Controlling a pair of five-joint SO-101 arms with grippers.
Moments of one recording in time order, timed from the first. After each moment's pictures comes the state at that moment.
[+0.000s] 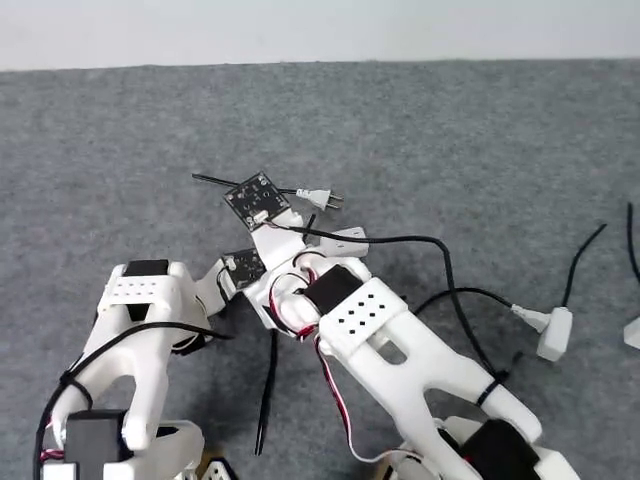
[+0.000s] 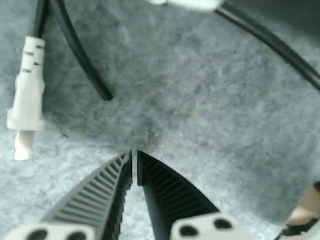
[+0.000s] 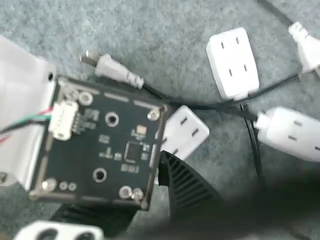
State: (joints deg) left arm -5.5 -12.4 52.8 67.6 -61.1; right arm -43.6 -16.9 33.3 49.9 -4.9
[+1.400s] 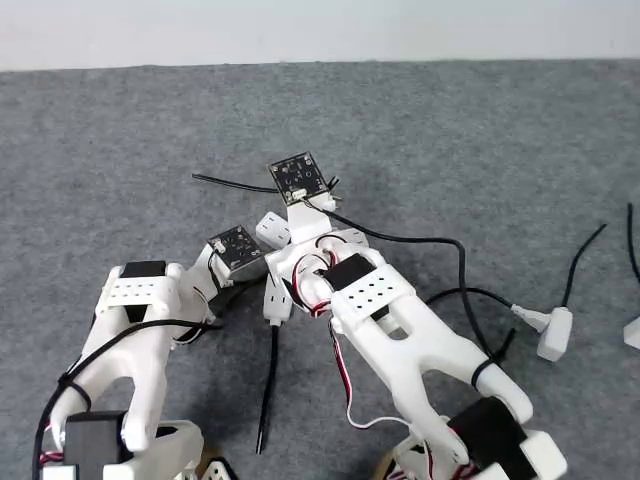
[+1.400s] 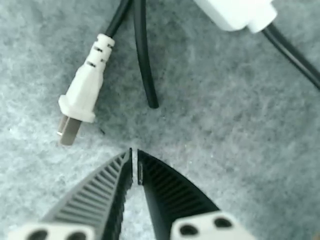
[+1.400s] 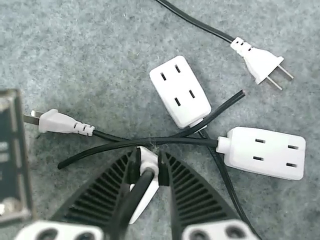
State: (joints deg) left arm -6.5 -12.9 53.1 61.1 -49.1; right arm -35.6 -10.6 37.7 34.4 -9.4
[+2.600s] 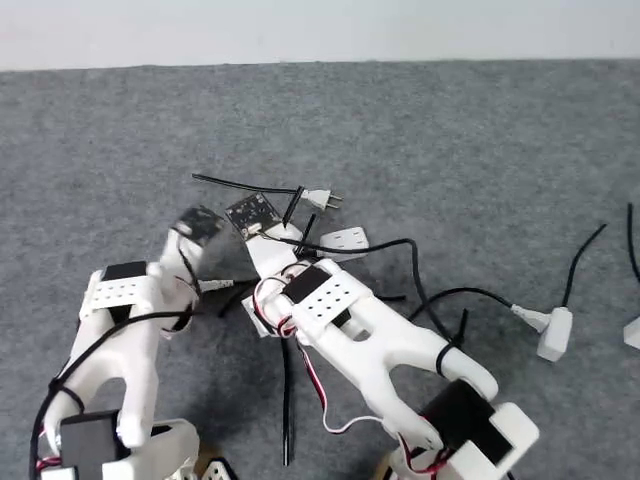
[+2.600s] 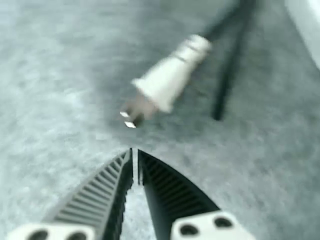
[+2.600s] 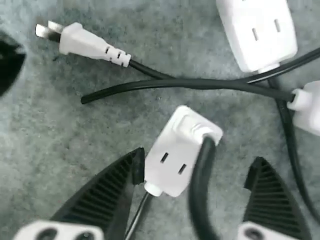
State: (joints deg) left arm -12.9 -12.9 53.0 53.9 -33.6; right arm -44.8 -2.1 33.2 45.5 -11.2
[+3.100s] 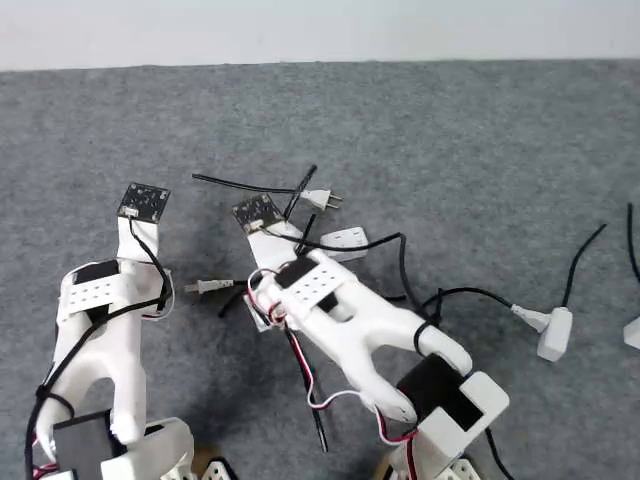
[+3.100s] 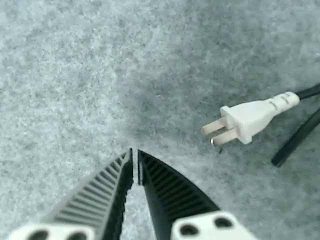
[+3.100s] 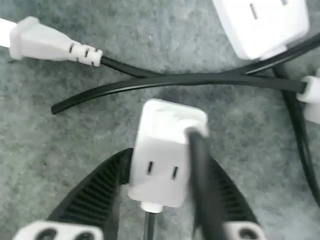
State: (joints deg) left arm -19.4 -12.9 51.2 48.7 -22.3; right arm -42.5 7.7 26.4 48.8 -14.1
